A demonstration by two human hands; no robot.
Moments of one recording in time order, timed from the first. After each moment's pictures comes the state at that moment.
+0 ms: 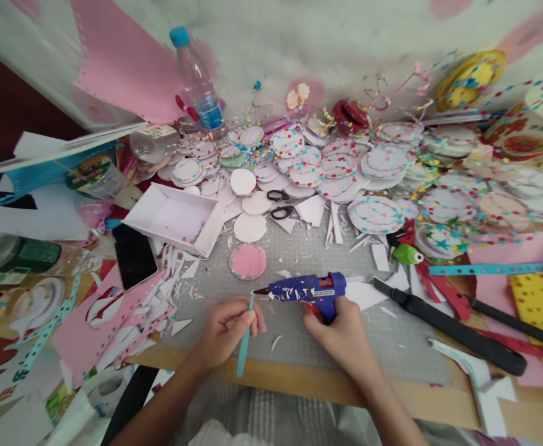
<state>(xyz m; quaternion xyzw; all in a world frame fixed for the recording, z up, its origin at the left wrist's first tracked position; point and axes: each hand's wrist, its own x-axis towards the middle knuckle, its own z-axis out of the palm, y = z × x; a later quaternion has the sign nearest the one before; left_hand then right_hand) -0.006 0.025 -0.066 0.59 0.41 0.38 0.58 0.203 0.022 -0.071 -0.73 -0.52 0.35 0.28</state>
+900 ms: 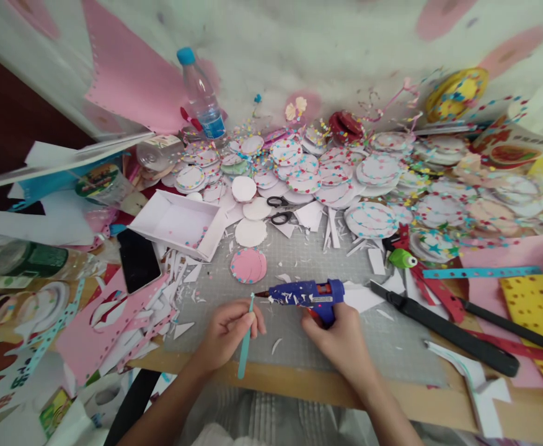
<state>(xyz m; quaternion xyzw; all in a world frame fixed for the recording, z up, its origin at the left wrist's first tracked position) -0.006 0.025 -0.067 0.58 0.41 0.39 0.58 0.201 0.017 -0.072 -0.72 -0.53 0.34 0.29</state>
